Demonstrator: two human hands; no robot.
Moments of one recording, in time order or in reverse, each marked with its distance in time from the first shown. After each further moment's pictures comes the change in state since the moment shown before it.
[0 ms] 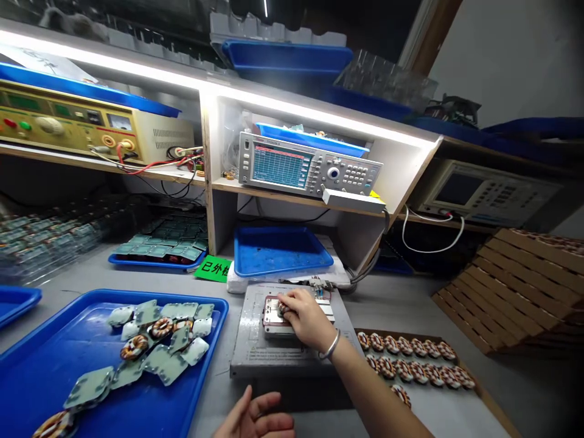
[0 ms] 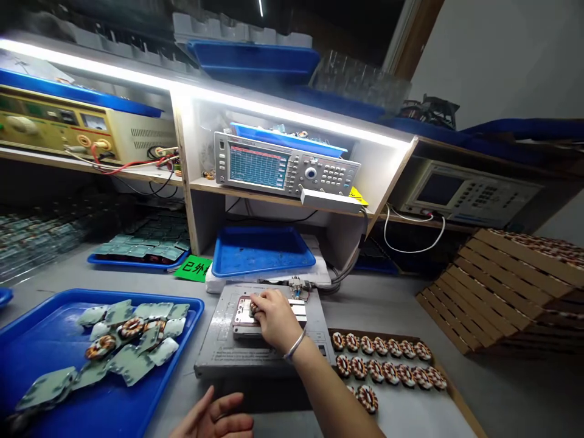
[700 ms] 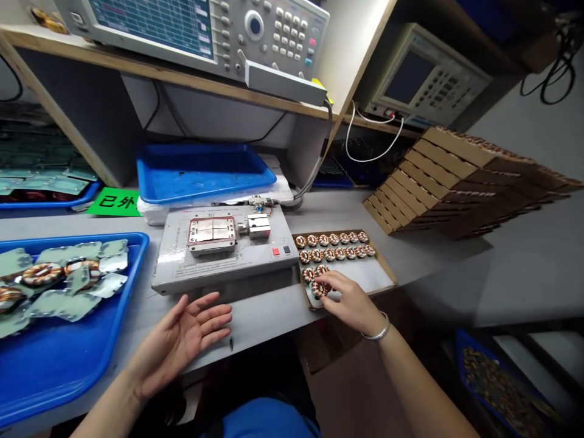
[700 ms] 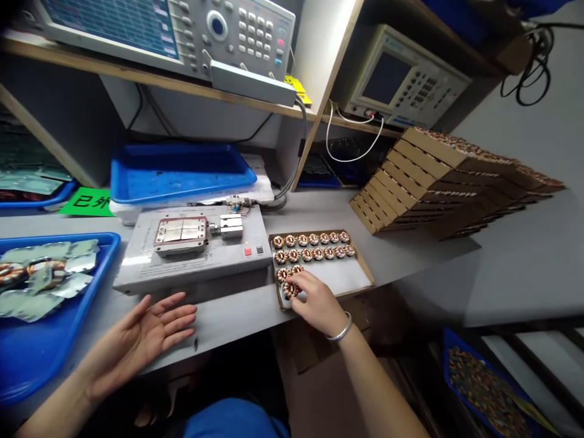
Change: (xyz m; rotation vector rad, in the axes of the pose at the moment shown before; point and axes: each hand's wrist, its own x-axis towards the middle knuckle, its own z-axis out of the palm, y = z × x) left_hand -0.011 -0.003 0.043 0.164 0.262 0.042; right_hand -0.231 0.016 -0.092 0.074 -0.008 0.455
